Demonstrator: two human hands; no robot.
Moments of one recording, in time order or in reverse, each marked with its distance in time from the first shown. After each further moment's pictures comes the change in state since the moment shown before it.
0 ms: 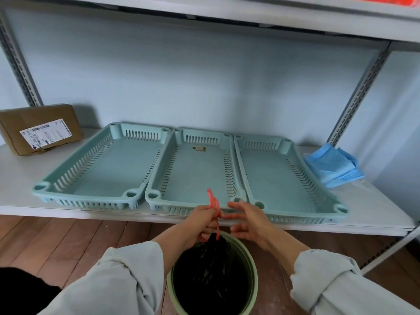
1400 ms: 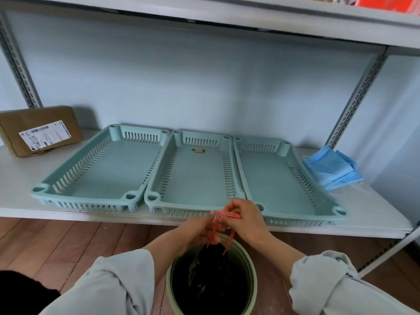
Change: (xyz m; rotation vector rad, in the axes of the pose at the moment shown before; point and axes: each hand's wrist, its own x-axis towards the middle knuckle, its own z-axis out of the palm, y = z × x) left_hand -0.001 -0.008 -0.008 -0.016 -0.049 -0.047; right_hand -0.004 0.001 0.012 -0.702 0.218 -0.553
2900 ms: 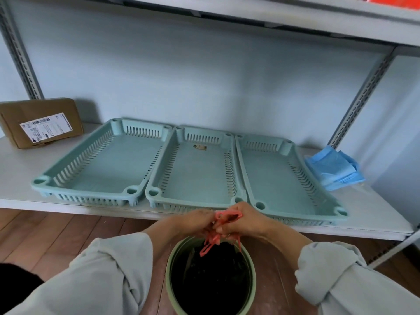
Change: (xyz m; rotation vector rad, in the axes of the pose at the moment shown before) left_hand 0.000 0.009 -0.013 0.396 -0.240 0.067; right_hand 0.005 -0.011 -0.016 0.310 -0.612 0.154
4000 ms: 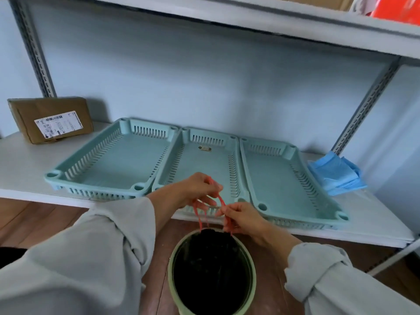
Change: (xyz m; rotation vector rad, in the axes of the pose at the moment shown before) left_hand -0.036 0.075 -0.021 -0.040 0.331 -0.006; right_hand 0.008 -0.004 0.013 0.247 0.268 0.069
